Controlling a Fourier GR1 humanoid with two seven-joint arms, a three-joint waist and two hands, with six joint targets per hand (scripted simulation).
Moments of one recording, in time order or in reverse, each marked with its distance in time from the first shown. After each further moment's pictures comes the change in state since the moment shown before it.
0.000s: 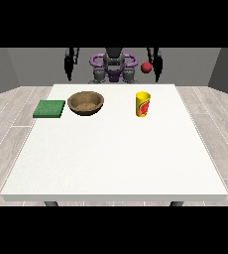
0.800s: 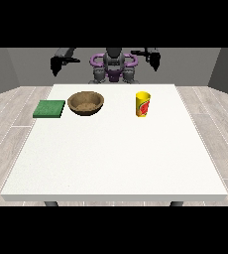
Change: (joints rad) left arm 0.029 -0.053 -0.038 -0.034 0.033 0.090 -0.222; right arm 0.059 -0.077 -0.191 0.132 -0.199 0.207 -0.280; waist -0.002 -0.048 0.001
